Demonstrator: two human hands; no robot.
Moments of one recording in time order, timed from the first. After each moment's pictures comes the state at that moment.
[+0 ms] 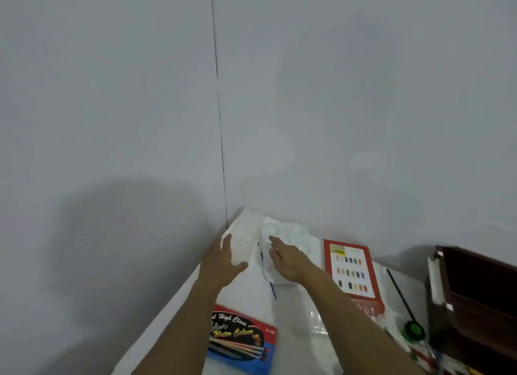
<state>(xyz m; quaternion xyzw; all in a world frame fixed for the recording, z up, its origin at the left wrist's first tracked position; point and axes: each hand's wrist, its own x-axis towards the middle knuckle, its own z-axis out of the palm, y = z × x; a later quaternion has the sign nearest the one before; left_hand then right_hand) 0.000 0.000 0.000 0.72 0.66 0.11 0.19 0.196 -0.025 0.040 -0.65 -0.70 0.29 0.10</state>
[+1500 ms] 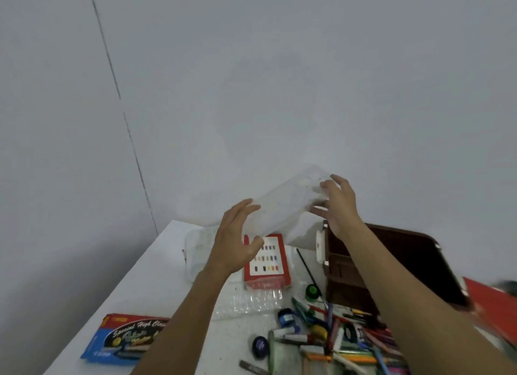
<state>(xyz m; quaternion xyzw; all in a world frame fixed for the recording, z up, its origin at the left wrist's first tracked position) 0.181 -0.085 0.107 0.81 0.34 0.42 0.21 0.409 -0.131 0.190 -0.58 -0.27 0.36 0.68</state>
